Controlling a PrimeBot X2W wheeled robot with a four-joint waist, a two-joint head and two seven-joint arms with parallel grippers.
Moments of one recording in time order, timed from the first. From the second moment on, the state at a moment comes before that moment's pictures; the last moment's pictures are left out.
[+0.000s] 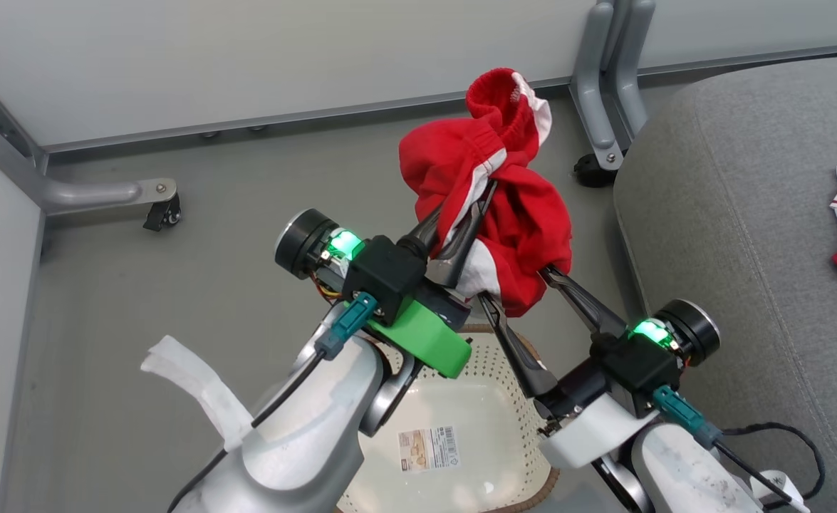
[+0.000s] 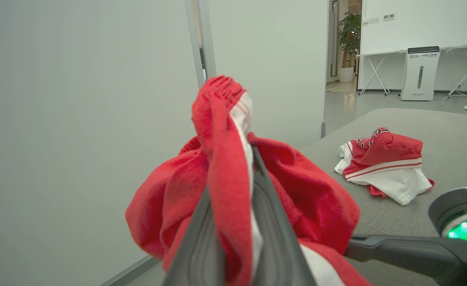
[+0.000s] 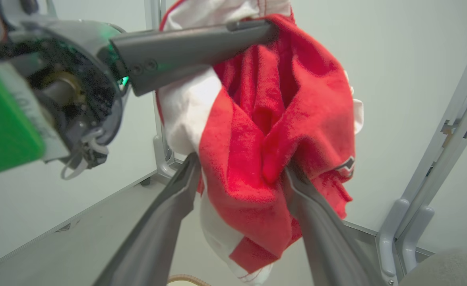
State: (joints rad) left arm -0.60 0.05 -0.71 0.29 -0.31 -0.03 -0.26; right arm -0.21 -0.08 0.38 0.02 0.04 0.13 -0.26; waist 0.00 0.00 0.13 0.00
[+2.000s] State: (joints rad) left arm -0.46 0.11 -0.79 0.19 -0.31 0.00 -0.26; right arm -0.27 -0.05 0.09 0.12 0.09 0.13 -0.26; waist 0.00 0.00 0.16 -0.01
